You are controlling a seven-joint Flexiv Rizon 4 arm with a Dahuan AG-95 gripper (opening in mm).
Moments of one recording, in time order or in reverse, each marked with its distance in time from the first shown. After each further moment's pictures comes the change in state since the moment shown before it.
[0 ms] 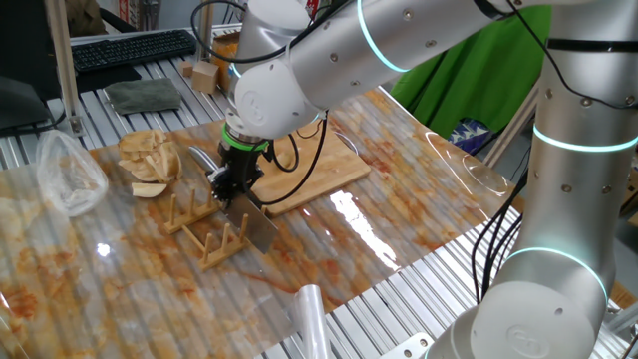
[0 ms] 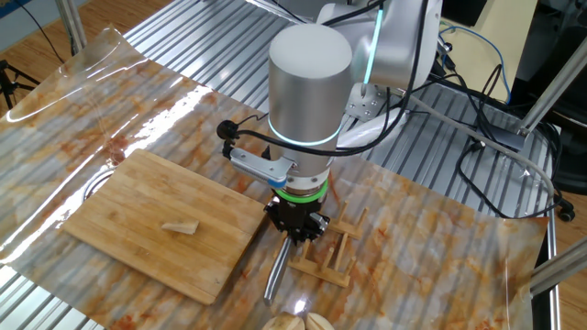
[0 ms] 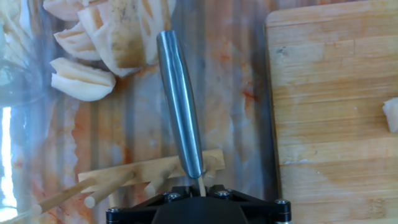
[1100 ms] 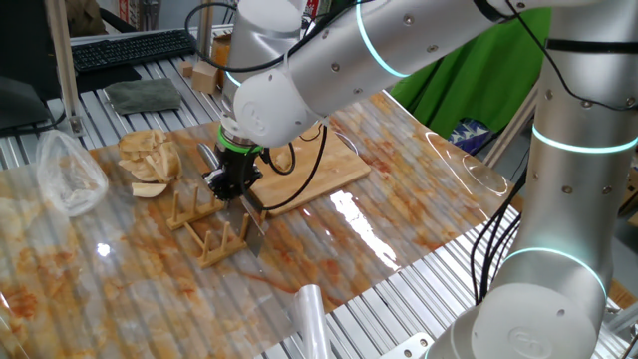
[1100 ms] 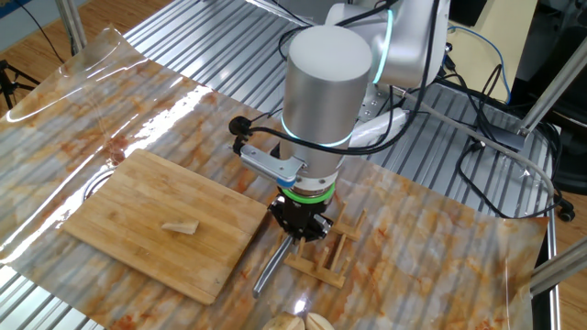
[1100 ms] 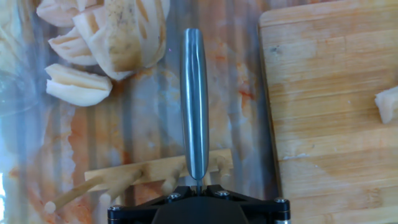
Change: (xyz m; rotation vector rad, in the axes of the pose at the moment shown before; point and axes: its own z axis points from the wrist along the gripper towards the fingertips) arm 0.001 0.003 -0.003 0.034 -0.009 0.026
